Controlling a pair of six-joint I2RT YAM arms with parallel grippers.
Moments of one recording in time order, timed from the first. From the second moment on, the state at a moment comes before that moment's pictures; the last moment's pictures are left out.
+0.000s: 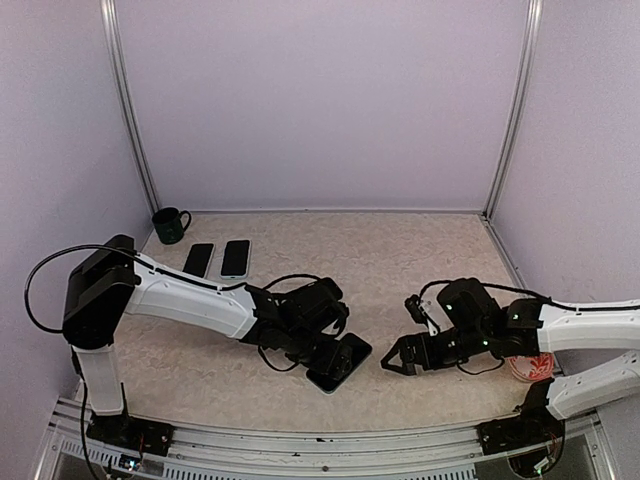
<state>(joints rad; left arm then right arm) -1.14 1.94 1.19 -0.30 0.02 -0.60 0.92 1.11 0.56 -0.29 -0.20 0.69</state>
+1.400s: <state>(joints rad) -1.14 1.97 1.18 -0.10 0.18 -0.73 0.79 1.58 0.67 0.18 -0.28 0.90</state>
